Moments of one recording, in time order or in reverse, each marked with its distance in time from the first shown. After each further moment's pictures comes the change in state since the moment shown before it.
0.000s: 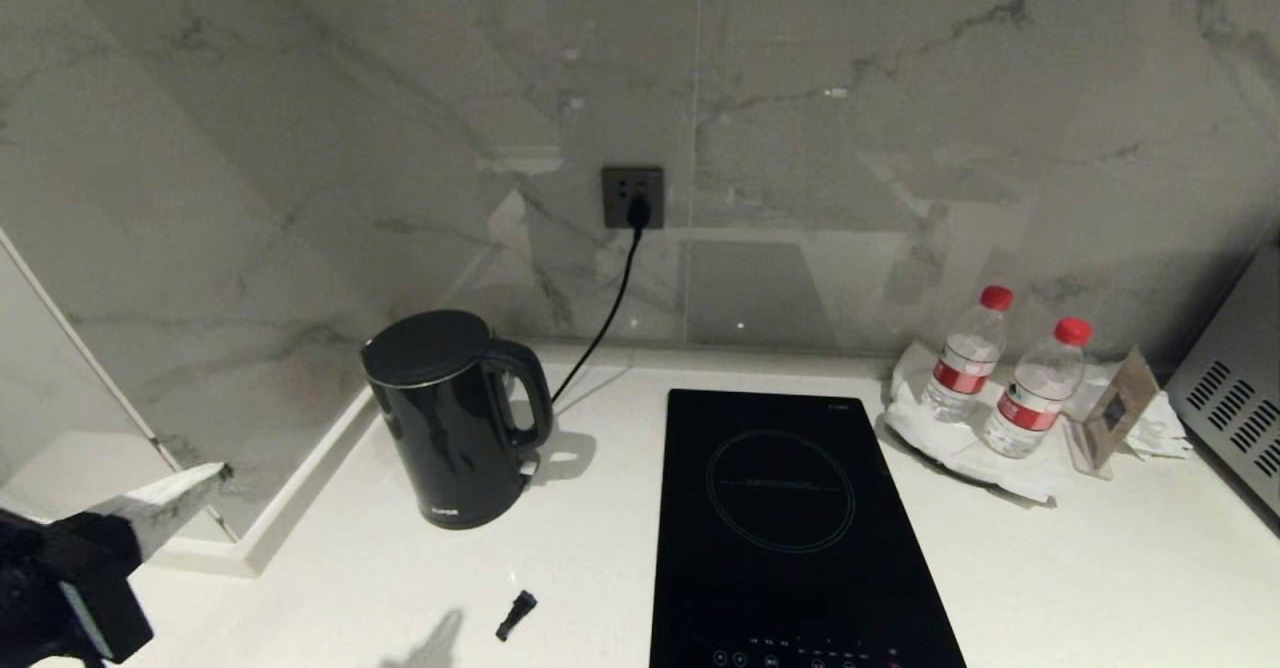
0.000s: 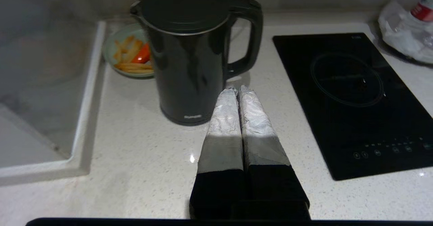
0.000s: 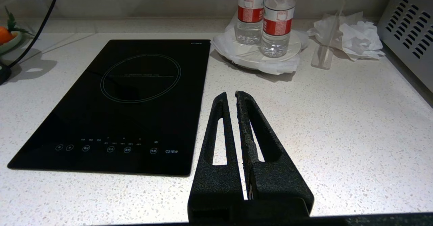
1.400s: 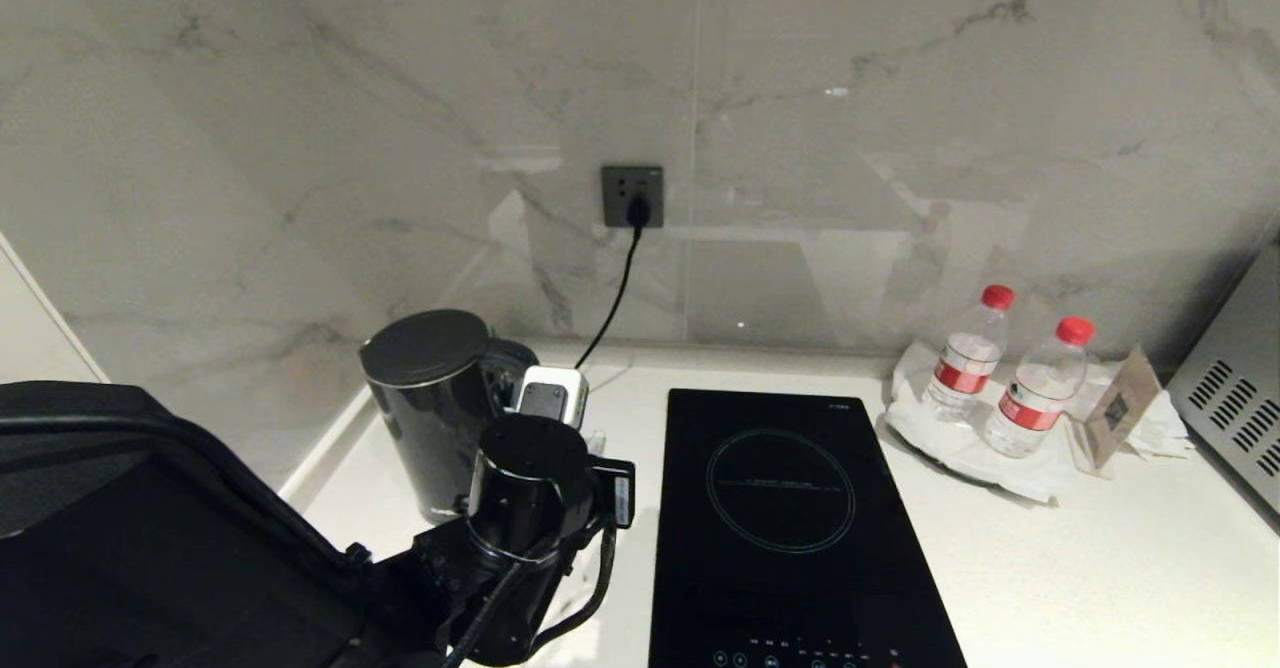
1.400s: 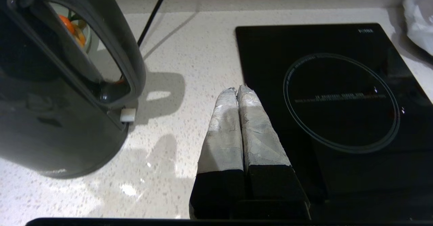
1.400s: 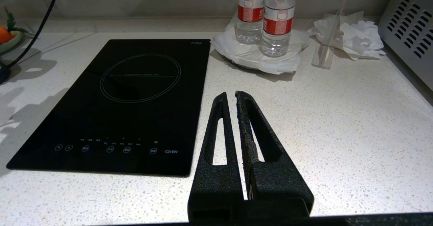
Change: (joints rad) left arm -0.659 1.058 -0.319 -0.623 0.696 -0.185; right arm 0.000 0.000 0.000 0.000 0.000 0.000
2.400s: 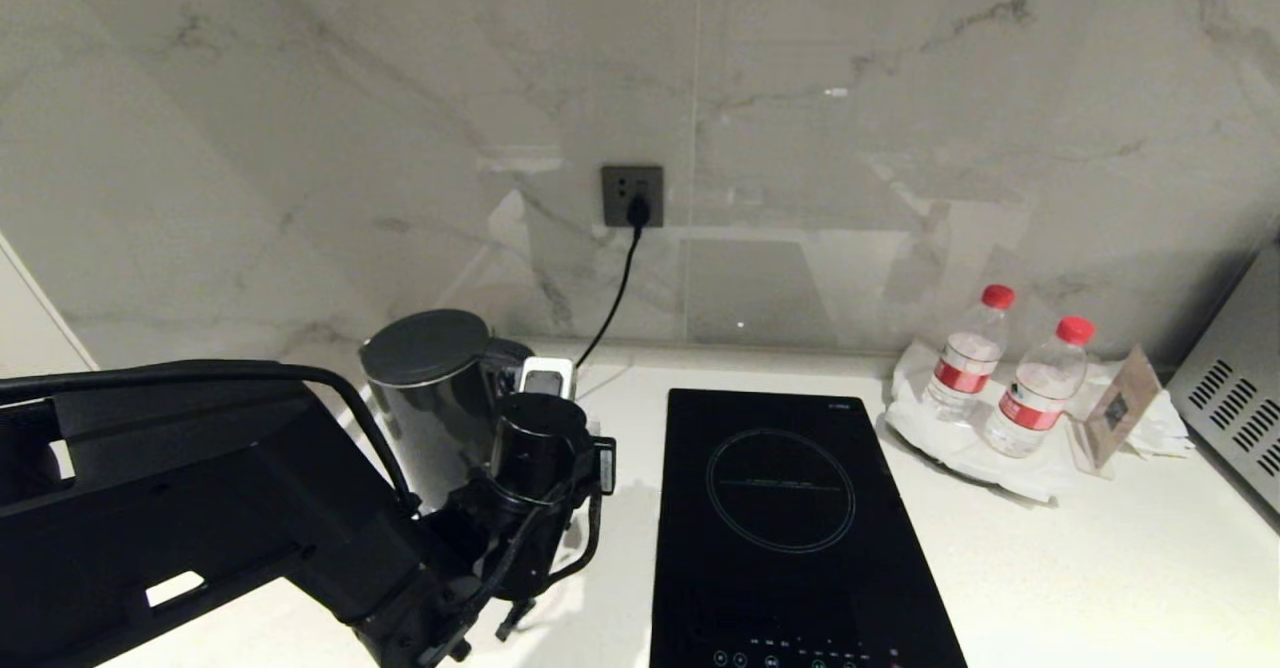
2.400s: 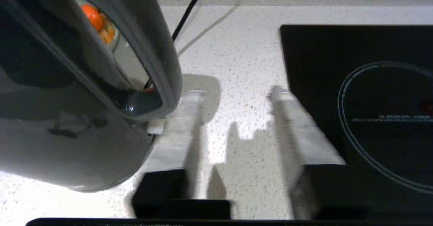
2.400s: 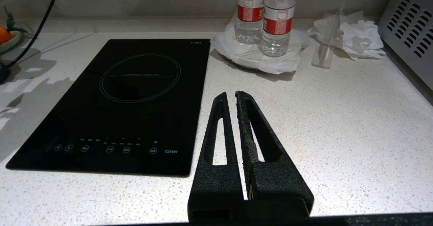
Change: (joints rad) left arm 0.112 0.139 -0.102 -0.002 0.000 0.027; right arm 0.000 0.000 0.000 0.000 0.000 0.000
